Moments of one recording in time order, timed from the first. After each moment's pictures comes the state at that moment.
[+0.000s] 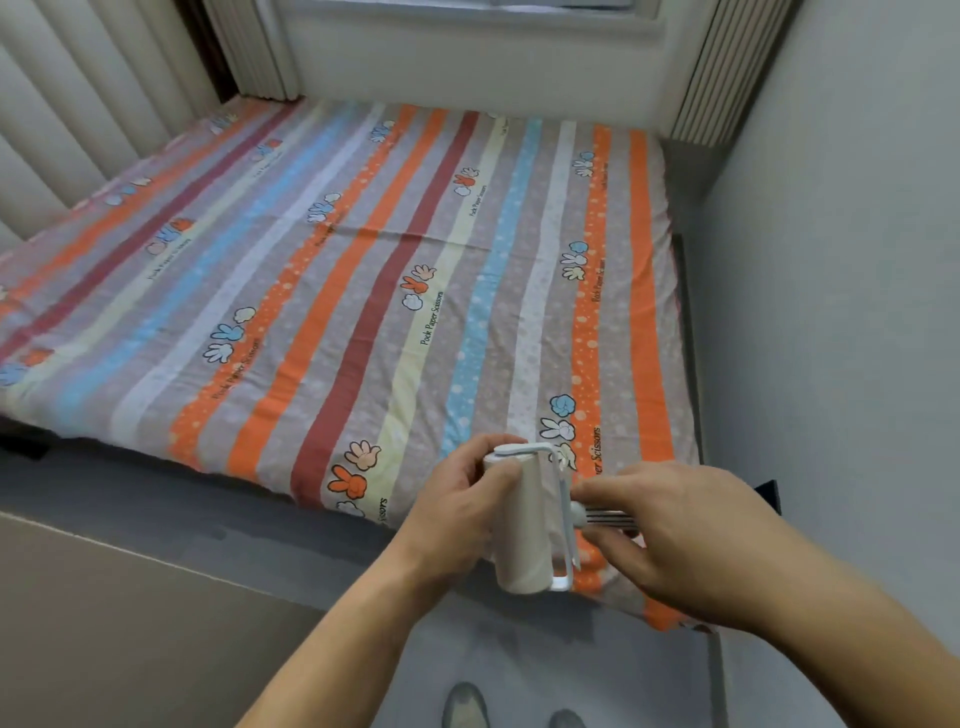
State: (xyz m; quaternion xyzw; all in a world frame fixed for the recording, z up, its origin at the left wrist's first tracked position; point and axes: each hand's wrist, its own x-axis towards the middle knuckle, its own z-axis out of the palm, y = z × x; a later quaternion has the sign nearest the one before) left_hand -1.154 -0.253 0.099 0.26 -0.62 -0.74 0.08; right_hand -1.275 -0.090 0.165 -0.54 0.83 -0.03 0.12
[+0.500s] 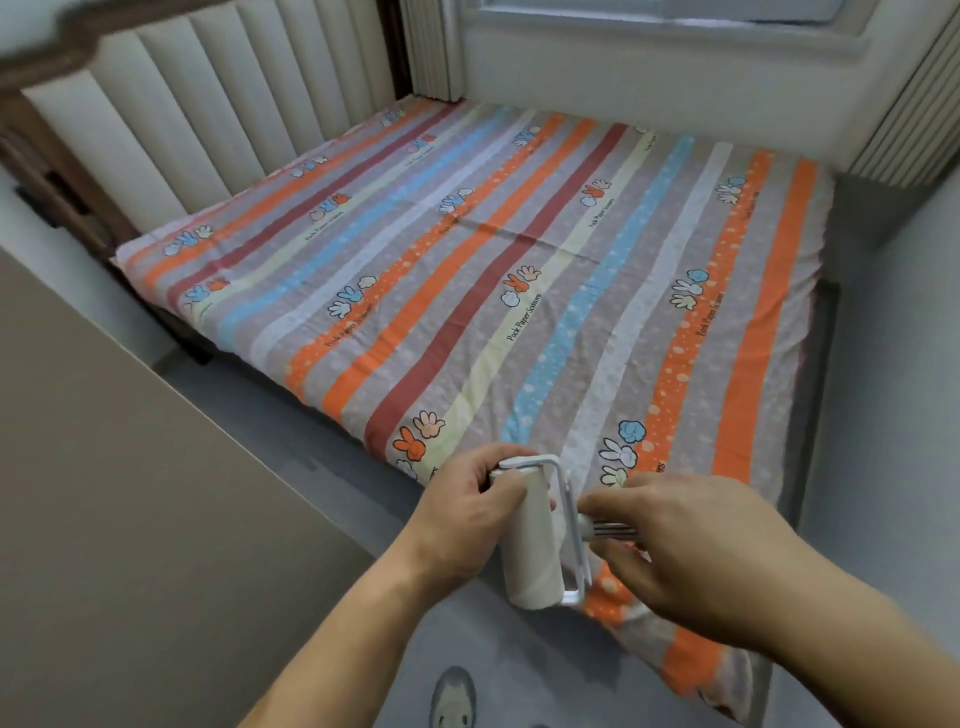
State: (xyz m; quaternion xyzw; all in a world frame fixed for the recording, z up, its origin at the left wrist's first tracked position) left_hand -1.147 -0.201 0.122 0.37 -0.61 -0.67 0.20; right_hand -1.307 -0.081 0.177 -0.67 0.73 -0.01 0.13
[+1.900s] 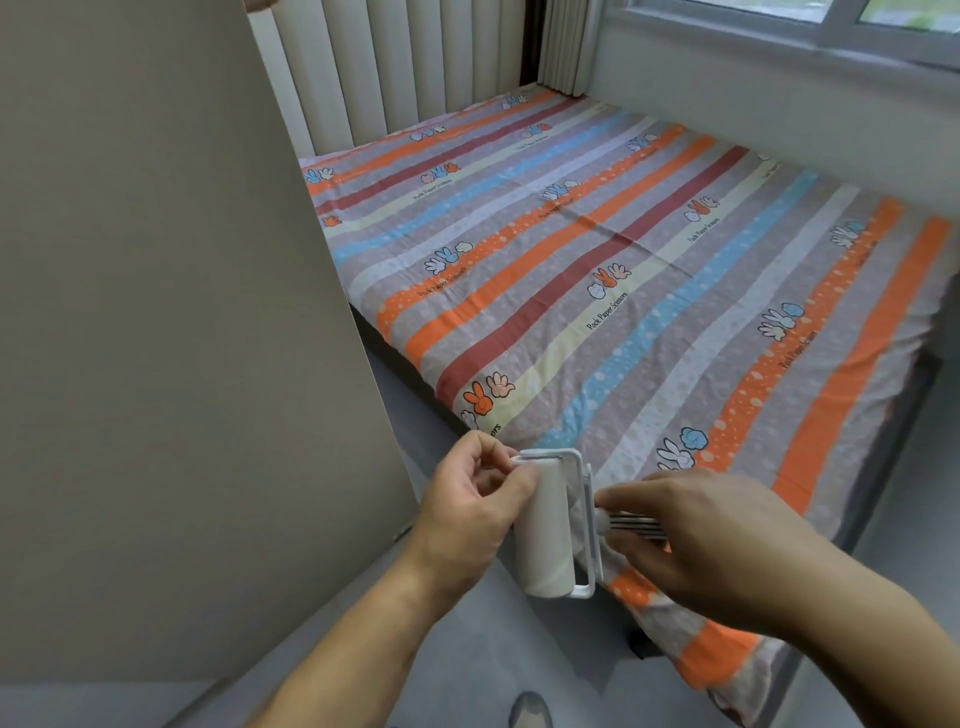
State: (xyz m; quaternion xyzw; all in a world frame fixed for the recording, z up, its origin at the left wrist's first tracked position) left_hand -1.029 -0.135 0.113 0.42 -0.48 -0.67 0.37; right_hand -1.220 -0.067 0.186 -0.74 0.66 0.04 0.14
